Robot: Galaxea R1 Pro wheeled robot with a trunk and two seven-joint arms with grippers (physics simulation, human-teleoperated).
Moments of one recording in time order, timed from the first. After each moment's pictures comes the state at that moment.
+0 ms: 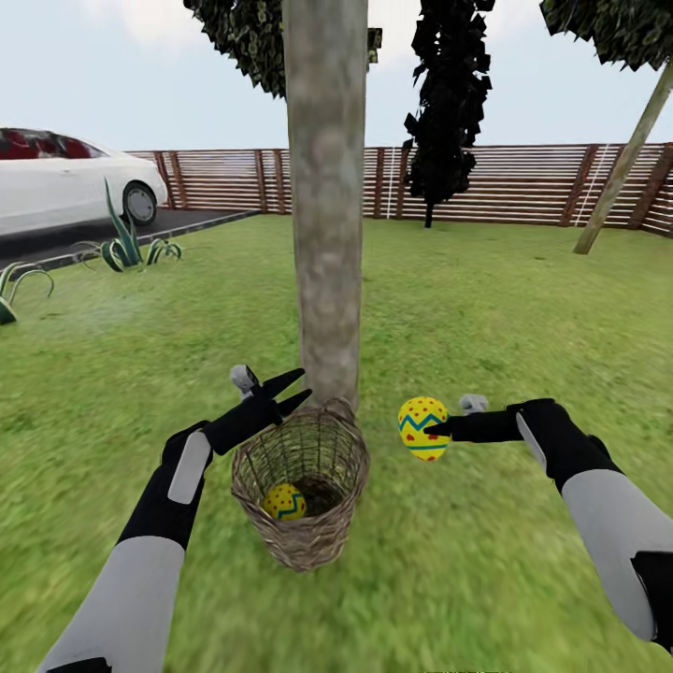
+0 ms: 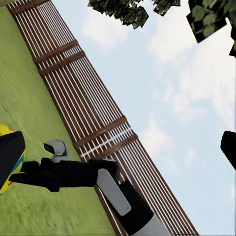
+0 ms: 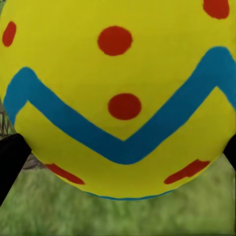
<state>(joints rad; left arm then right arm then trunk) -0.74 -0.10 0.20 -1.01 0.67 0.91 -0.95 -1.00 -0.25 0.02 -0.61 0.07 0.74 0.88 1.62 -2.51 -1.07</state>
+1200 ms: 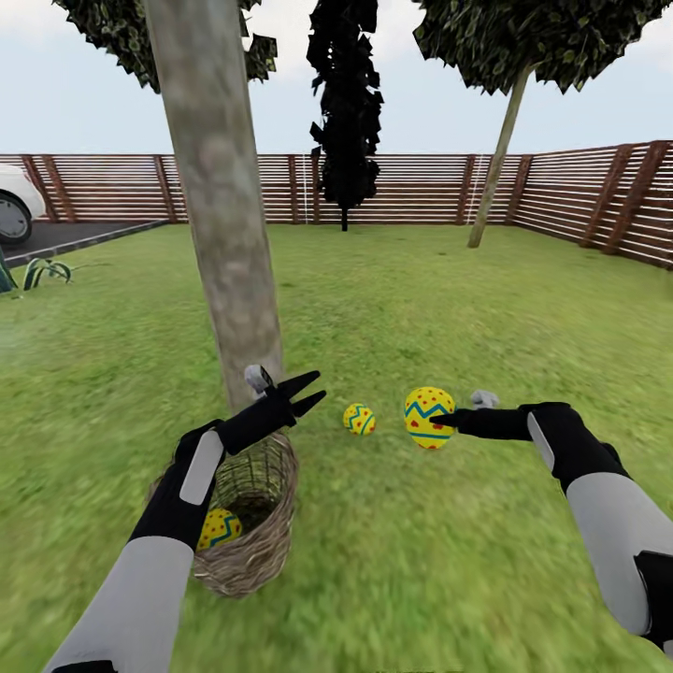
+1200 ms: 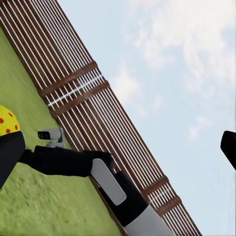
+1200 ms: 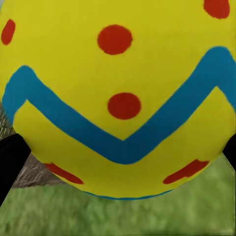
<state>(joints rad) -0.74 -0.12 0.14 -1.02 0.68 0.89 -0.95 -0.99 -0.24 -0.13 -0.61 0.07 0.72 0.88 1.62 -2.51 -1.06</state>
